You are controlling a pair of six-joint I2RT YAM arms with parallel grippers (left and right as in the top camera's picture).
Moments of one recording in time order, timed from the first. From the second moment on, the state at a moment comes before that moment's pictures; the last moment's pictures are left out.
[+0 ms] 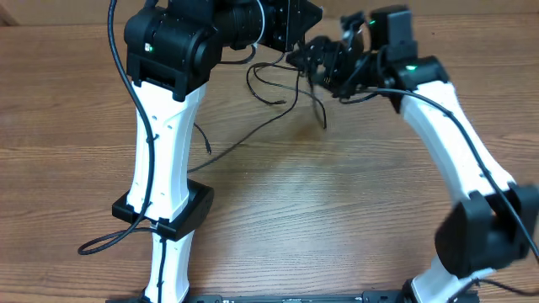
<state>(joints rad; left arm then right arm) -0.41 2.23 3.13 -1.41 0.60 -0.29 0.23 1.83 1.60 -0.58 -0.71 0.68</state>
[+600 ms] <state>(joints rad) -0.05 1.87 3.14 -1.20 0.61 -0.33 0.20 1.89 1.60 -0.82 -0.31 0.71</state>
